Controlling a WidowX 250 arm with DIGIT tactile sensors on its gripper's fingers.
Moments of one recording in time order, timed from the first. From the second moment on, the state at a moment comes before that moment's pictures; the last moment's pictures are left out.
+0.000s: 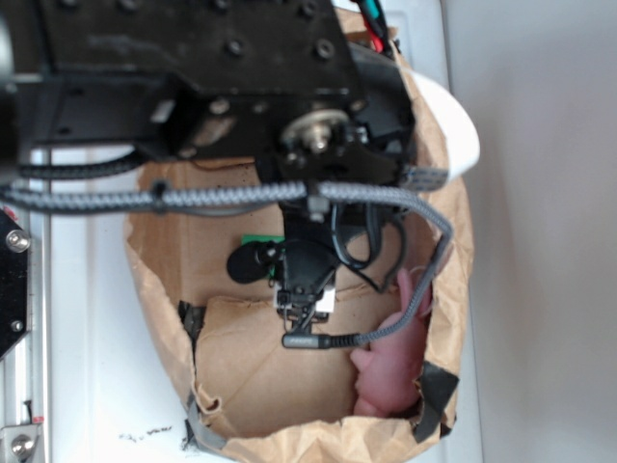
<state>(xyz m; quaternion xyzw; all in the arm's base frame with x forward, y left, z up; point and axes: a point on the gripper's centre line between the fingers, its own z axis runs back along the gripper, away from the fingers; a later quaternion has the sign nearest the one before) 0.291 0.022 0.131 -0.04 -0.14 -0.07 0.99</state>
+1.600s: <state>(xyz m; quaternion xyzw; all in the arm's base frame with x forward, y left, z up) 0.301 -0.019 0.029 0.07 -0.12 -0.13 0.98</state>
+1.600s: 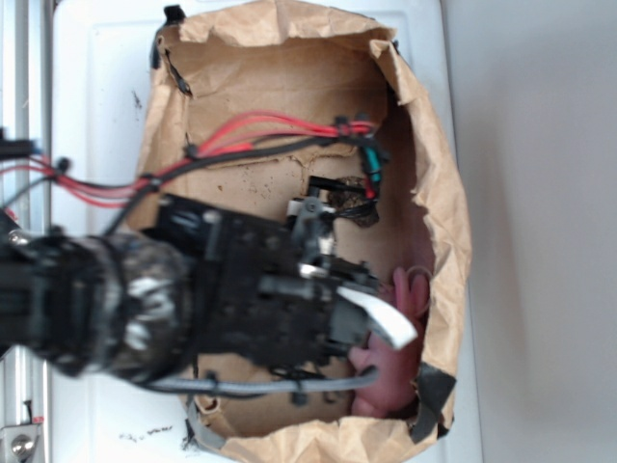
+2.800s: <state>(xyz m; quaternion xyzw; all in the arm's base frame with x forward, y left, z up) 0.302 -0.005 0.023 0.07 -0.09 -0.12 0.99</state>
